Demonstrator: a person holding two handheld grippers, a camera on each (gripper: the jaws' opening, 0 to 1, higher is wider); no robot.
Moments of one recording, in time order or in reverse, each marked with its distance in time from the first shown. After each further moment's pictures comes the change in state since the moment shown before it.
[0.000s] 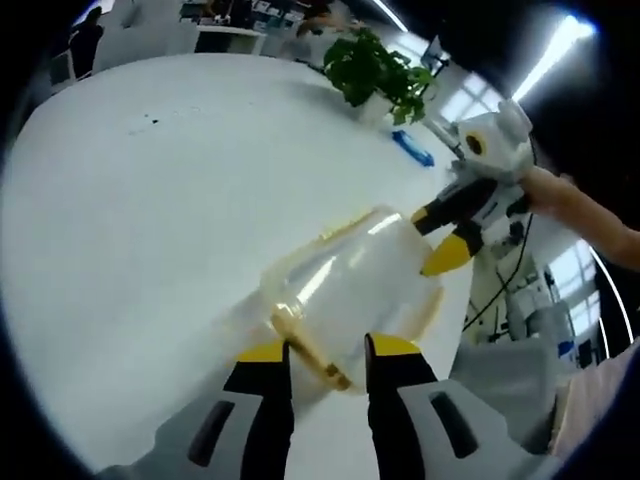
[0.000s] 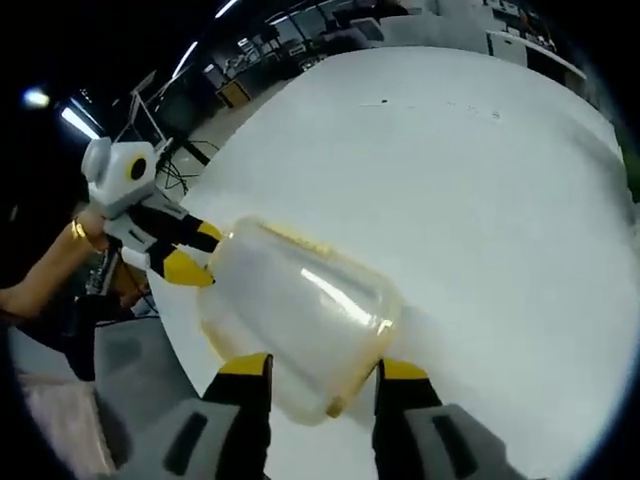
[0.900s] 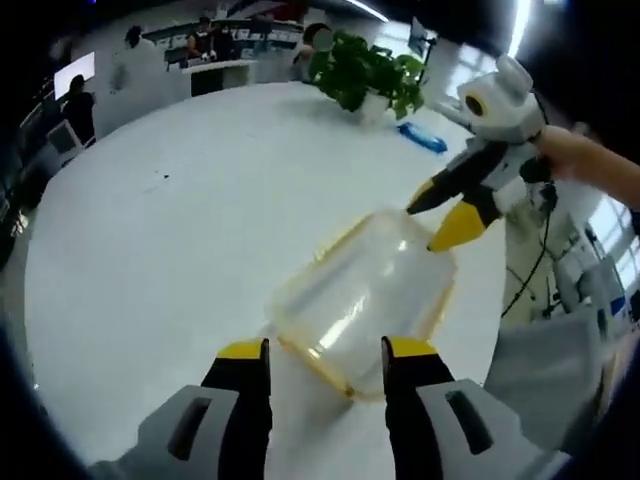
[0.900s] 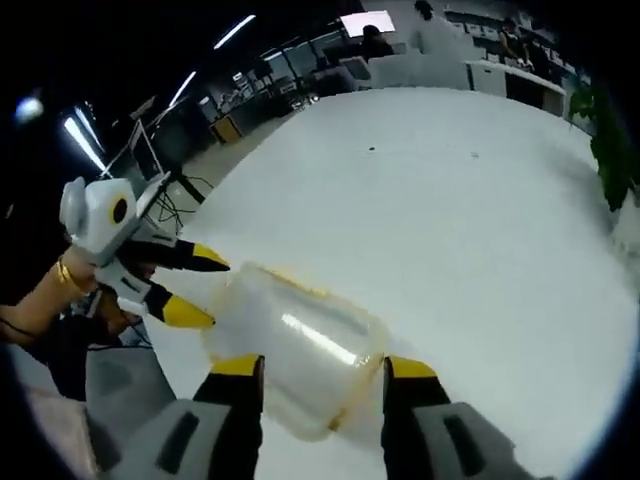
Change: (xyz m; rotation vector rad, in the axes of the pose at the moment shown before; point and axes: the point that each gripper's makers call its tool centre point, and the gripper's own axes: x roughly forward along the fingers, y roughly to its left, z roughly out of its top) left arm -0.015 -0.001 0.020 0.255 -0.097 0.237; right arm -0.021 0.003 0.034 -0.047 -0.196 -0.074
